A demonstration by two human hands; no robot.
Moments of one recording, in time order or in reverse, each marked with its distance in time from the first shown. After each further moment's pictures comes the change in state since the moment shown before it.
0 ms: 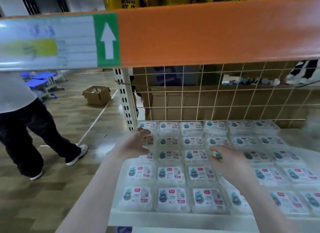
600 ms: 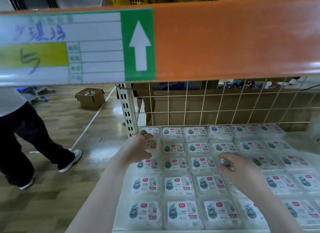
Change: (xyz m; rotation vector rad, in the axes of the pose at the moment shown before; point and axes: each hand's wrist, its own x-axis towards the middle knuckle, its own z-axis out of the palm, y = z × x) left_hand 0.029 -0.021 0.009 0.070 0.053 0.082; right_hand 0.001 -0.003 0.002 -0.008 0.008 0.066
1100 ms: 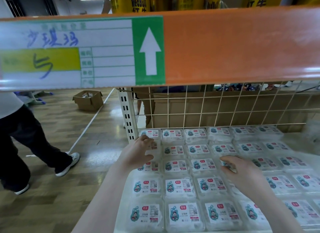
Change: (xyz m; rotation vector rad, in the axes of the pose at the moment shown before) left_hand -0.004 -0.003 0.012 -0.035 0.064 0.025; right_hand -0.003 0.004 -0.001 0.033 -0.048 0.045
